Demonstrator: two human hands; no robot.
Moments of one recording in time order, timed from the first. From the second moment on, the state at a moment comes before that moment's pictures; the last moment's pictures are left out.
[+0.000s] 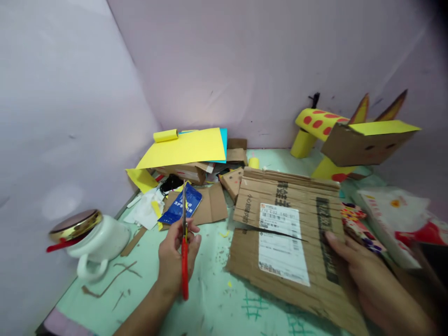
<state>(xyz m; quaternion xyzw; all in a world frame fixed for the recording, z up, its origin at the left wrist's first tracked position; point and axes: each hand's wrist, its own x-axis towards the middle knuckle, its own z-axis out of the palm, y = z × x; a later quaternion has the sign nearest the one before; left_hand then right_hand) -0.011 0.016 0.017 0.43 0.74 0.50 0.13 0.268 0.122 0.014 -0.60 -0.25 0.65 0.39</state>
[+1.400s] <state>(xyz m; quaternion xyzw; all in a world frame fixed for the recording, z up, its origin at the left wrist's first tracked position) -0.017 0.023 -0.004 0.47 0.83 0.30 0.05 0.257 0.118 0.022 -0.60 -0.26 0.63 0.41</state>
